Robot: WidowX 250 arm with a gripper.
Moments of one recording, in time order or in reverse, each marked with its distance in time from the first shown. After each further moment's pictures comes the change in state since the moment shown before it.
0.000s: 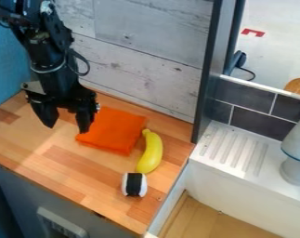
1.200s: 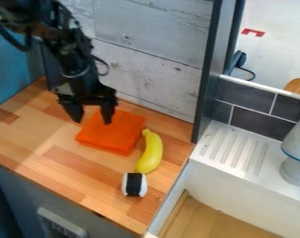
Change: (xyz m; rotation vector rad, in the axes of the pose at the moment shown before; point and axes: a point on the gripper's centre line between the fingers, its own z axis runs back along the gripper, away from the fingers) arm 0.056 -0.008 -0.052 -0.075 -0.039 0.060
